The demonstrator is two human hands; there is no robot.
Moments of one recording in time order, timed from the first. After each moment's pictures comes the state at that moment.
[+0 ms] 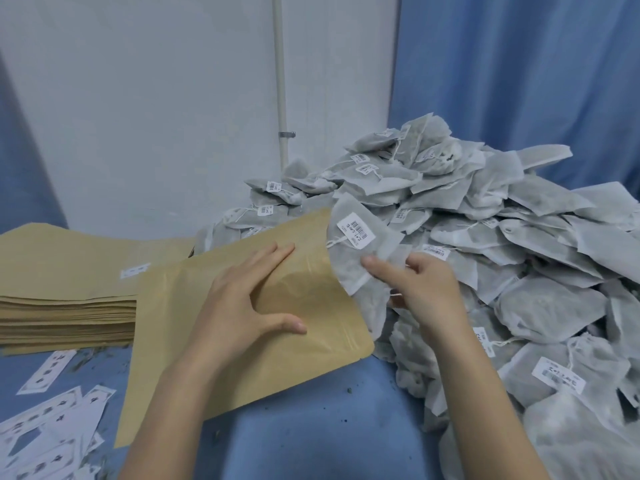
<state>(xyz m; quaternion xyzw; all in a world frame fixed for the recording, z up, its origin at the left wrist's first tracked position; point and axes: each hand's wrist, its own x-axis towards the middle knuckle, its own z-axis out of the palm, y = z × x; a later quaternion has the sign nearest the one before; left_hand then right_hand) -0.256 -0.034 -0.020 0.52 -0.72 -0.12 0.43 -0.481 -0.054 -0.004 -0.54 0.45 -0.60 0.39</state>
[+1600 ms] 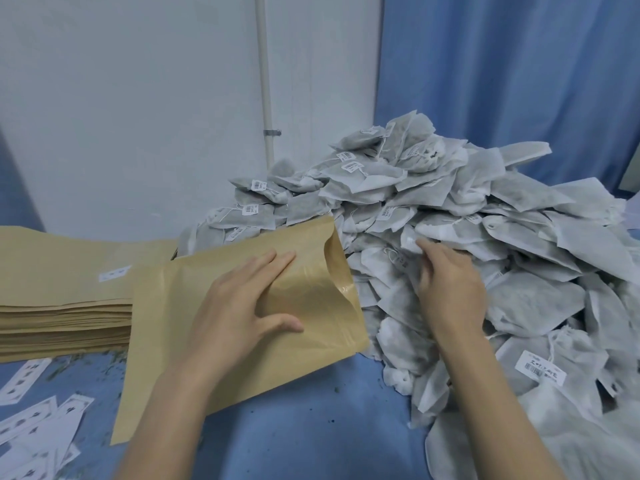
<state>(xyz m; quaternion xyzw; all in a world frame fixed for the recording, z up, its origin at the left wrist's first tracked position) -0.272 -0.034 -0.021 0.53 -0.76 -0.06 0.38 -0.528 -0.081 -0.033 -0.59 0.64 -0.45 -0.16</state>
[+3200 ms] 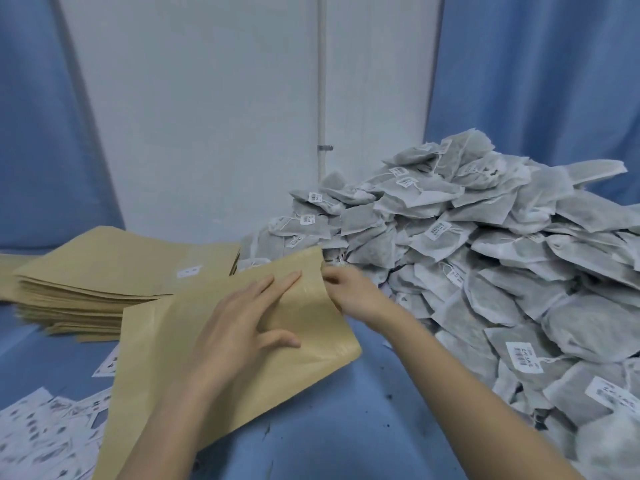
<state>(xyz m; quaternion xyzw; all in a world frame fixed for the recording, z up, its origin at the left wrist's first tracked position) -0.202 -0.012 -0.029 0.58 -0.75 -0.02 0.31 -0.376 -0.084 -0.003 -0.75 0.43 -0.32 0.38</state>
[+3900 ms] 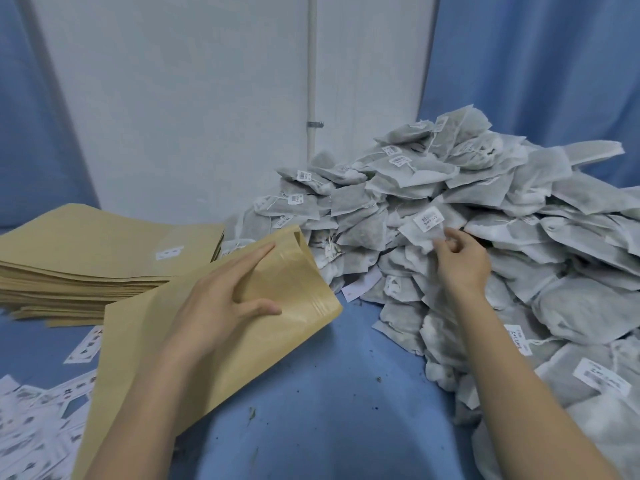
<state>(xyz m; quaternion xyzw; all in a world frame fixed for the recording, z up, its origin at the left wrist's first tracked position) -0.186 -0.035 -0.040 0.55 -0.72 -0.09 0.42 -0.500 -0.141 -0.030 -0.47 0.64 -0.58 0.15</state>
